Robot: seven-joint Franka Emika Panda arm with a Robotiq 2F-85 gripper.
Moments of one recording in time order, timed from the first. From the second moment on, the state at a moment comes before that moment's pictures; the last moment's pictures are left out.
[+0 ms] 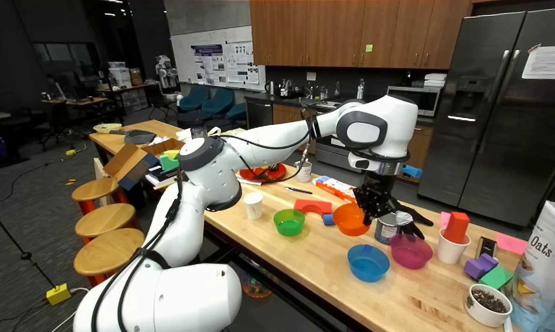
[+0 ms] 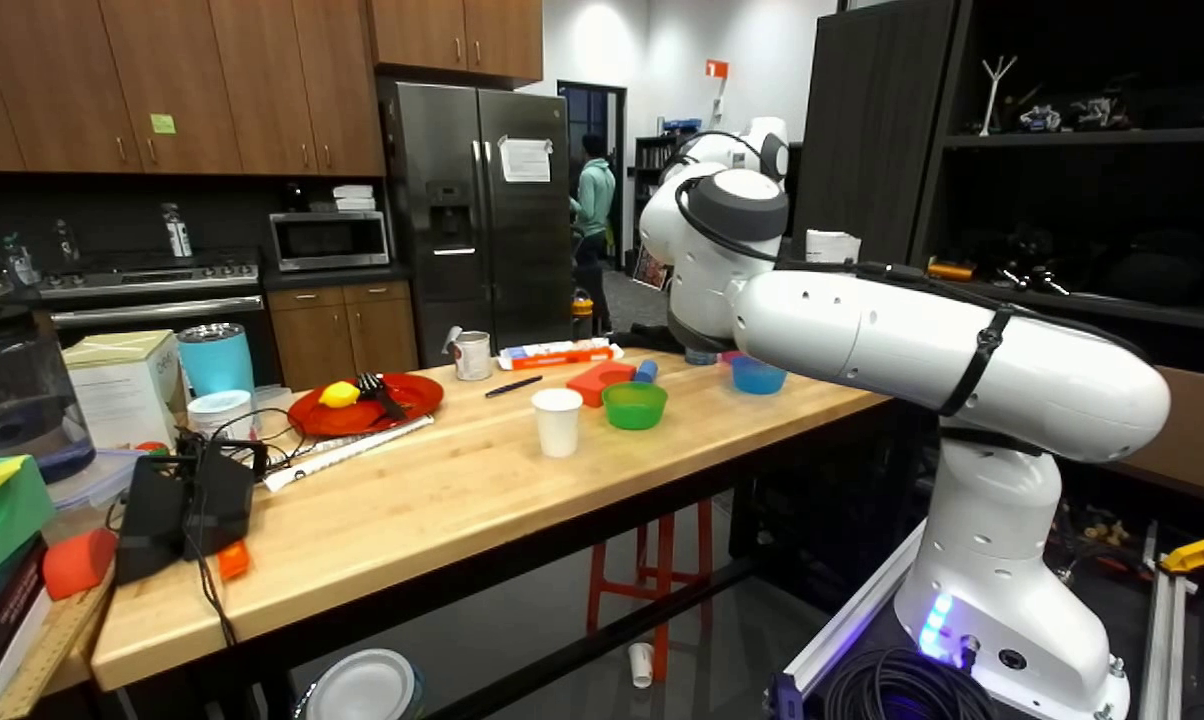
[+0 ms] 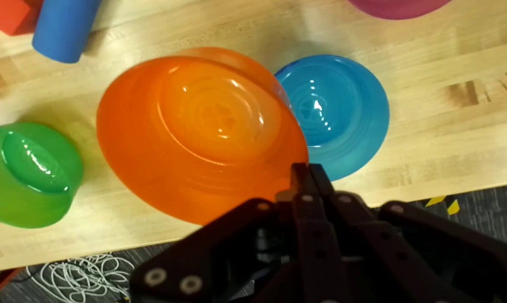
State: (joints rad) arm 0.72 1.38 -1.93 -1.90 1.24 1.21 2.31
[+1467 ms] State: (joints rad) arm 0.73 1.17 -1.63 -1.90 0.95 1.39 2.13
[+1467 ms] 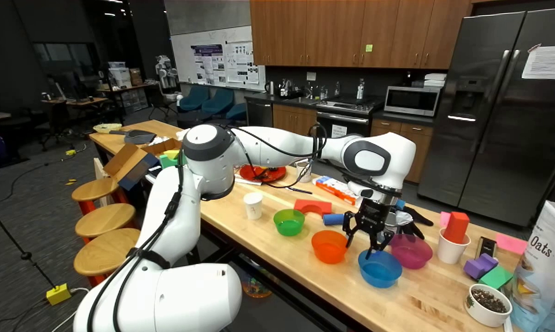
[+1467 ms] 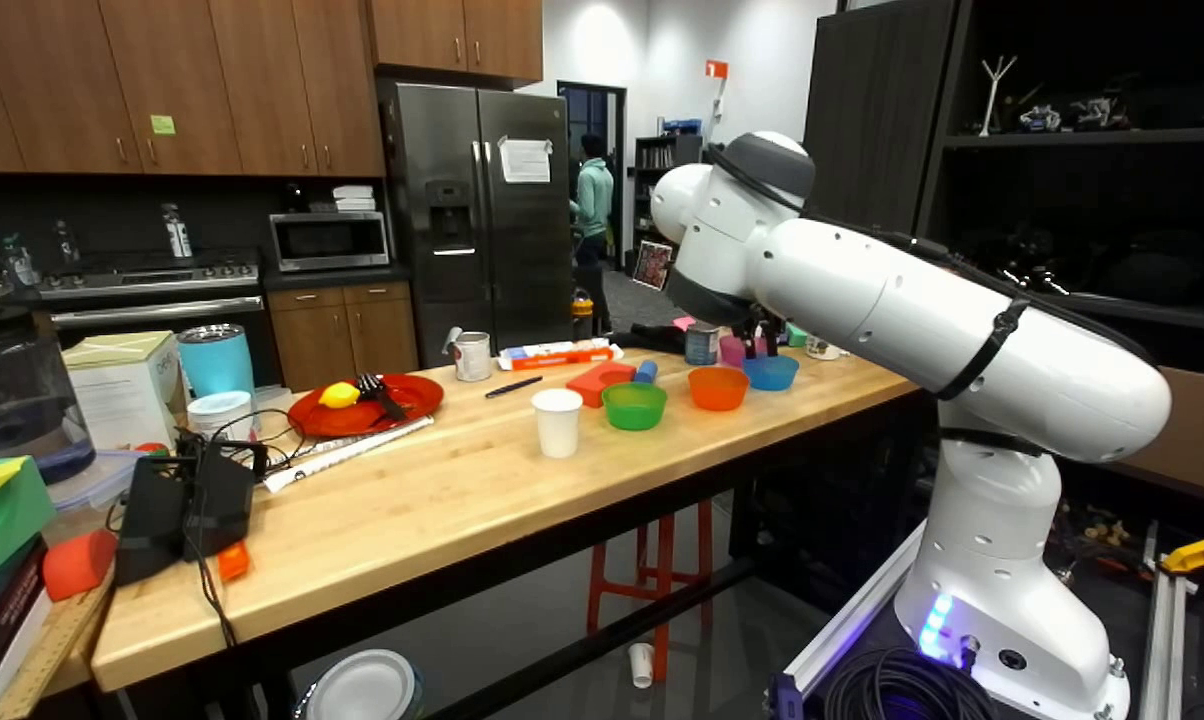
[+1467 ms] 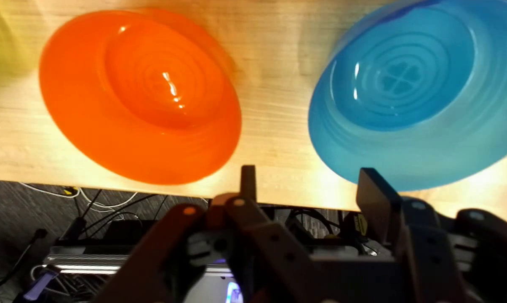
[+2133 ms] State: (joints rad) arm 0.99 1.12 -1.88 -2.05 0.83 1.58 2.15
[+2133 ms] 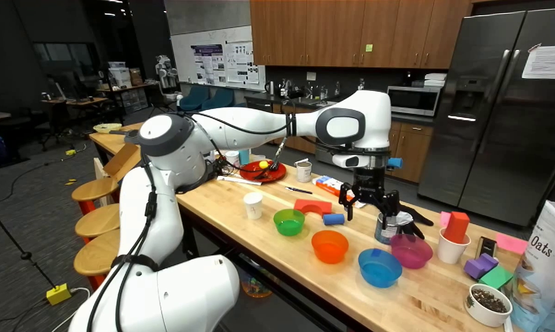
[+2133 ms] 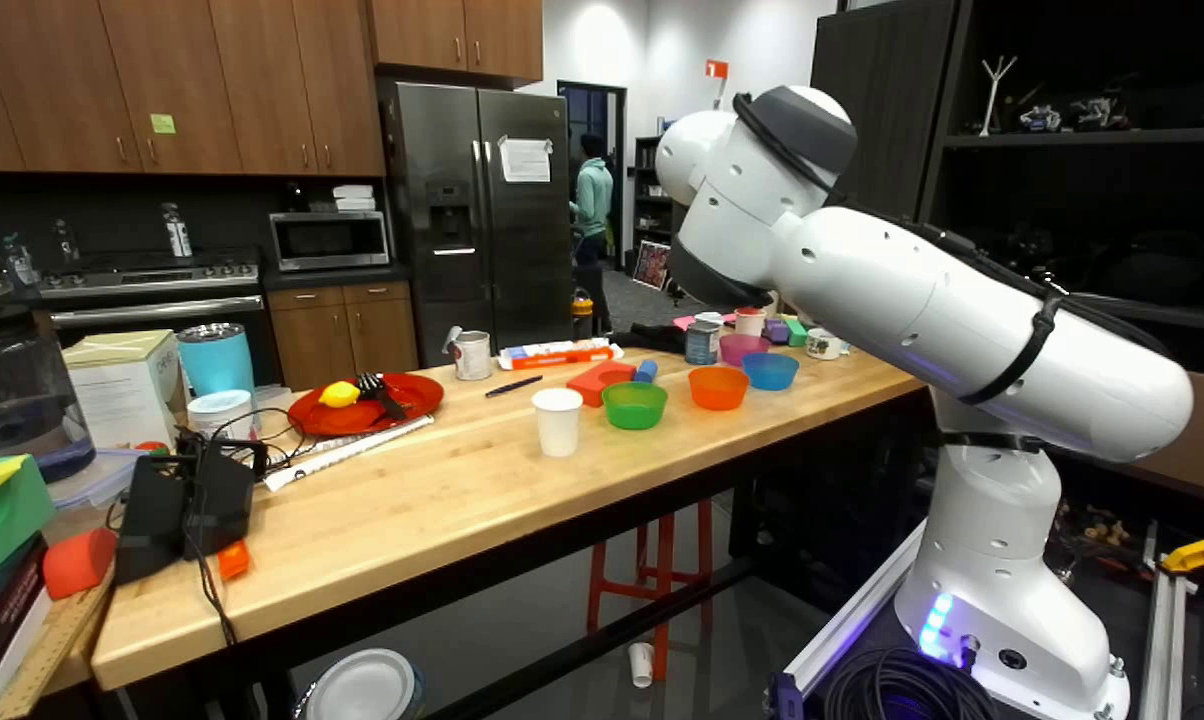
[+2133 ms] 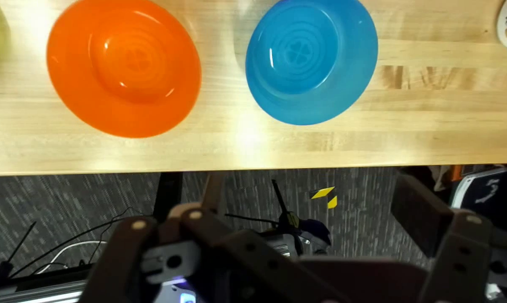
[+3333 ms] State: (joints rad) arm 1.62 1.49 -2.14 -2.67 0.96 1.88 1.88
